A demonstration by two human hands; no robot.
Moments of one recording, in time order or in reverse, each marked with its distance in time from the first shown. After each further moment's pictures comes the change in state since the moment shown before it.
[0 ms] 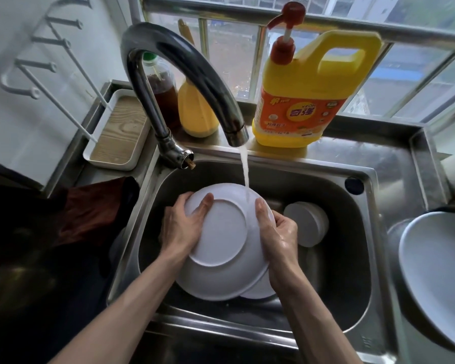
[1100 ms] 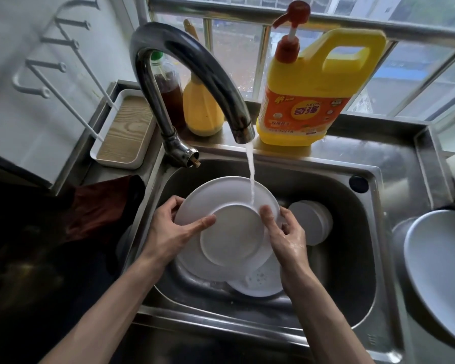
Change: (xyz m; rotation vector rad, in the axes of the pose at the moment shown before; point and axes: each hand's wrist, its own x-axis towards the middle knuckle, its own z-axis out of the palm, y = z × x) left_hand -0.026 -0.007 -0.040 -0.297 -0.138 0.107; right_hand 0.006 0.018 -0.017 -0.108 0.033 0.001
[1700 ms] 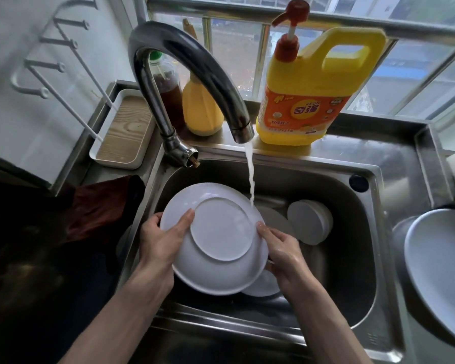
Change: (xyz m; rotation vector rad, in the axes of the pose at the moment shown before) left_hand -0.013 -0.002 0.010 -0.319 0.291 -0.295; right_hand 0.007 0.018 -0.005 0.057 -0.124 0.355
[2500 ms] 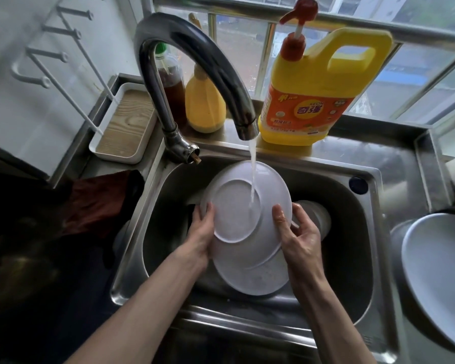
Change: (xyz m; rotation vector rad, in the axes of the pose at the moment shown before) left_hand 0.024 -0.032 0.066 -0.114 -0.225 -0.324; right_hand -0.052 -0.035 -0.006 0.029 -0.029 -0.518
